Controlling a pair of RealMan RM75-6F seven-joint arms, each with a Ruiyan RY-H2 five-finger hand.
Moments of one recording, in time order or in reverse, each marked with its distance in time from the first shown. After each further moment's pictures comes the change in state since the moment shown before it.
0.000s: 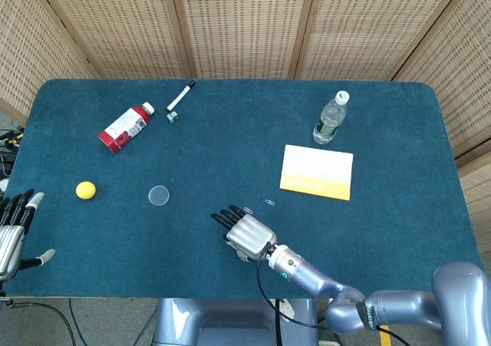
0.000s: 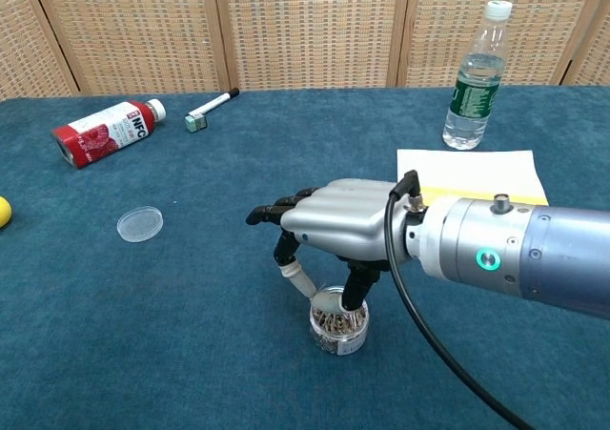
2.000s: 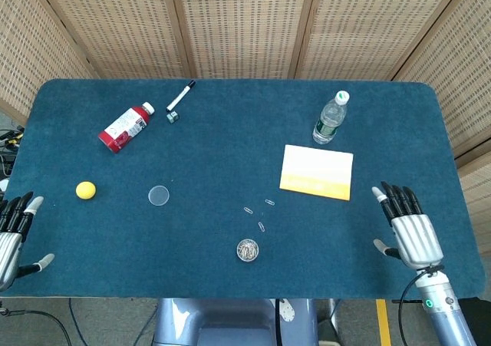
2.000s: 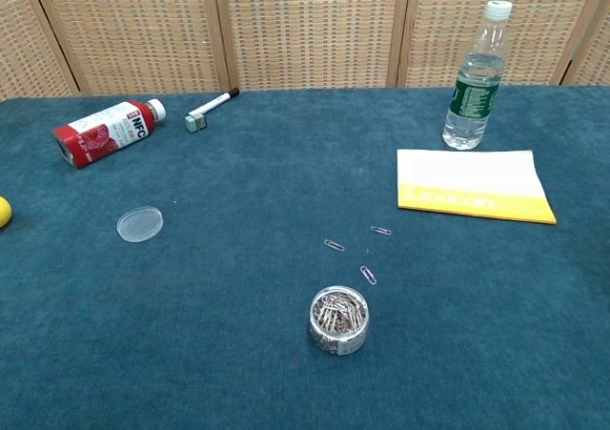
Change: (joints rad) left arm 0.039 0.009 0.027 -0.010 0.106 0.094 0.002; right arm -0.585 0.433 -0.186 -0.019 -0.255 0.711 0.418
